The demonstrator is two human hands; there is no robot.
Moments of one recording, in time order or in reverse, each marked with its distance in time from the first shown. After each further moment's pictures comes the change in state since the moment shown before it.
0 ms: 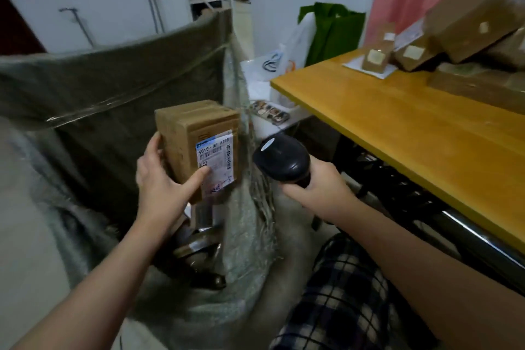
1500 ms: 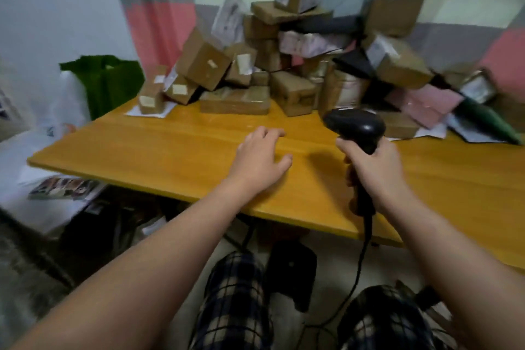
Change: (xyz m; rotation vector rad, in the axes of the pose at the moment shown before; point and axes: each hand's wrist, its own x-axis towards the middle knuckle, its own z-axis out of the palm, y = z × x) left_hand -0.143 0.348 0.261 -0.007 -0.809 0.972; right_hand -0.219 0.043 -0.272 0.111 1.140 0.395
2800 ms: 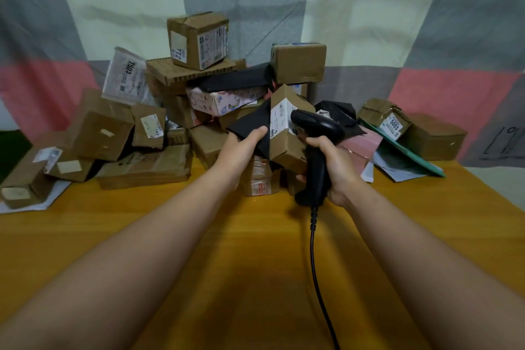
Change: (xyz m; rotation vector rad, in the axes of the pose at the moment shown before) left_hand 0.194 0.094 0.041 -1.065 -0.041 -0.397; right_hand 0.175 0.018 -0.073 0.472 -0.018 0.303
